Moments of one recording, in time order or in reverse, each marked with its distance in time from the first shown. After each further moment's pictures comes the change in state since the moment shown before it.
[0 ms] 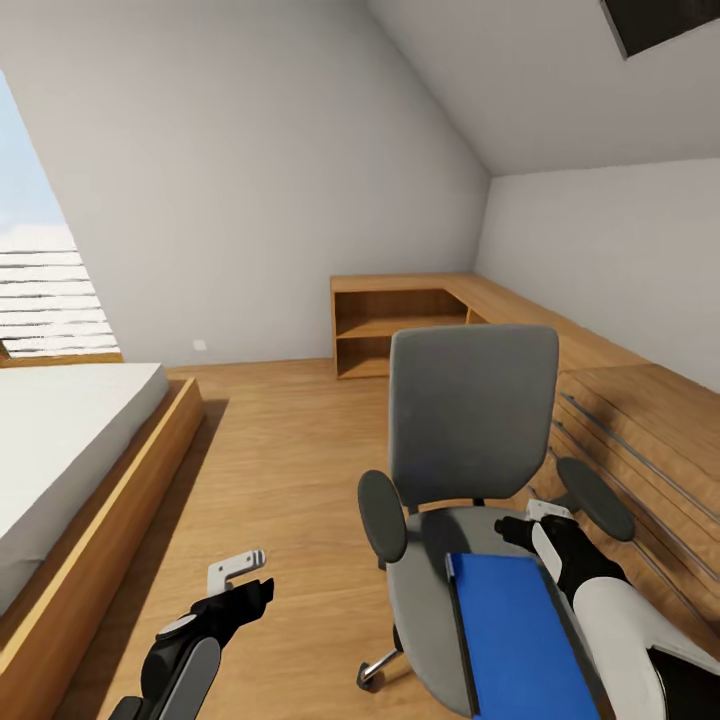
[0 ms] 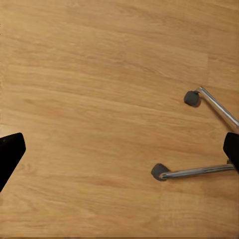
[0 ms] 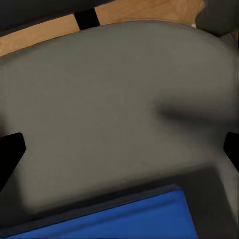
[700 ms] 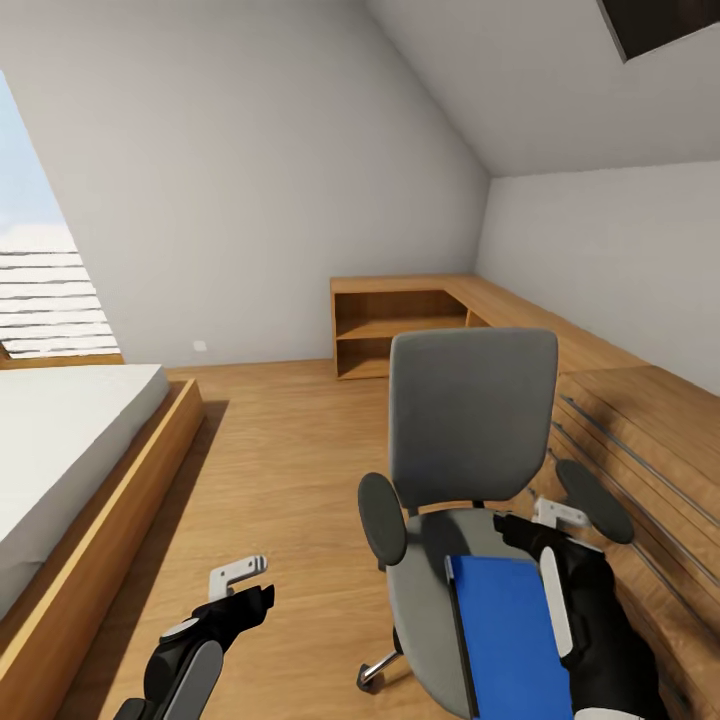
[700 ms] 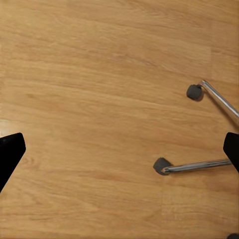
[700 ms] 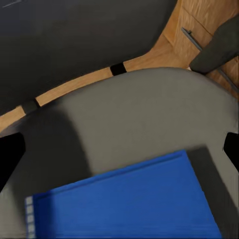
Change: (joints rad) left arm 0.000 -0.001 -0.002 0.030 -0.005 -0.002 -0.006; right arm 0.398 0.210 -0.004 -0.937 -0.007 0.288 -0.001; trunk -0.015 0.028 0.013
